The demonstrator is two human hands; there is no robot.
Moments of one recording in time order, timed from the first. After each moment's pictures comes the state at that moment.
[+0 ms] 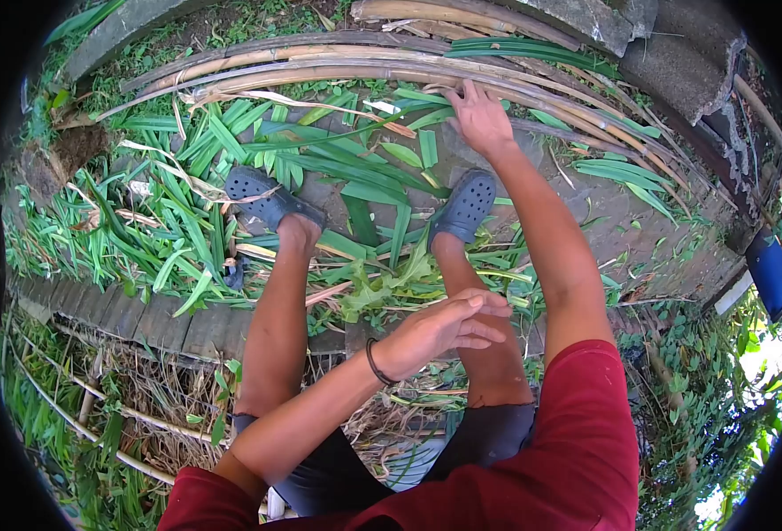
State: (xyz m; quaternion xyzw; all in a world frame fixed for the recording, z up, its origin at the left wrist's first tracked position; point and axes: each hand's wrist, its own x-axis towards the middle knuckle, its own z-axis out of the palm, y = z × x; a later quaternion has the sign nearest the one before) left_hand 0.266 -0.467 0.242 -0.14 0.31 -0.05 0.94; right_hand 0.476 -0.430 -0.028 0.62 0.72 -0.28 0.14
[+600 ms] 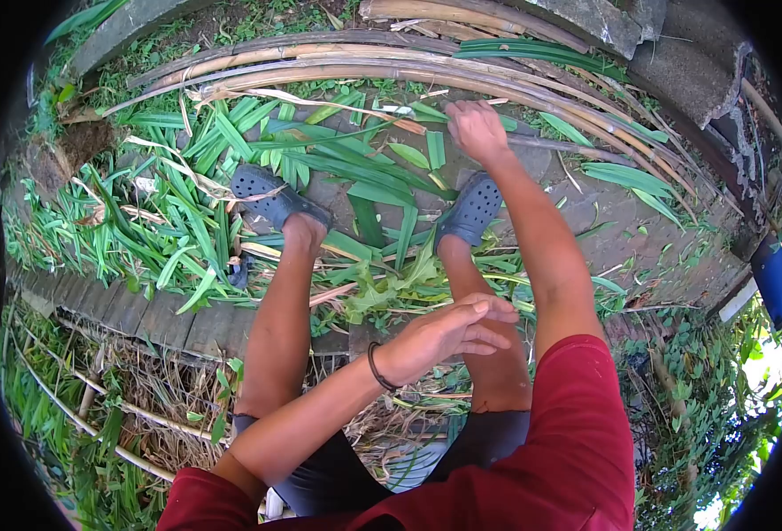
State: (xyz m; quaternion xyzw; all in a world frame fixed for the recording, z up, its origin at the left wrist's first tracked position) left_hand 0.265 -0.467 0.244 -0.14 0.31 -0.05 0.94; right_hand 0.462 -0.452 -0.061 0.62 0.73 -0.28 0.00
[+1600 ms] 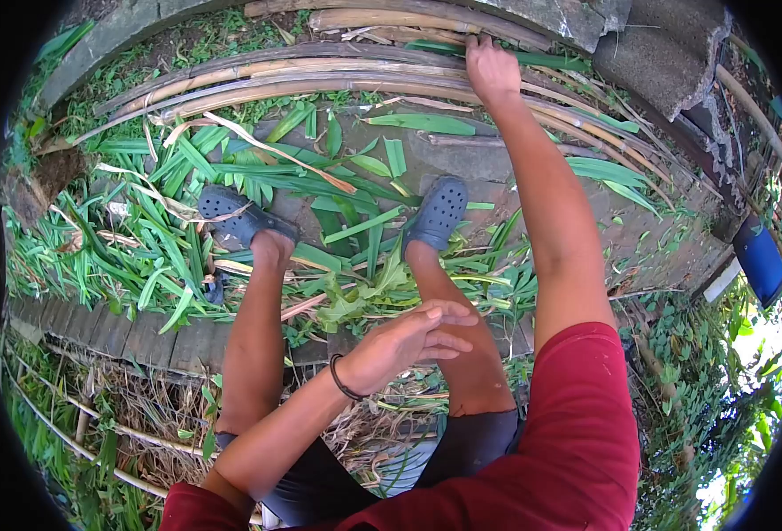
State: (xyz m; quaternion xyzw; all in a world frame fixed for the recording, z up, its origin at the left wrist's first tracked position) left_hand 0.272 -0.458 0.241 -0.17 0.34 -0.07 0.92; right_hand 0.566 -0.360 -0.061 0.71 0.67 -0.12 0.20
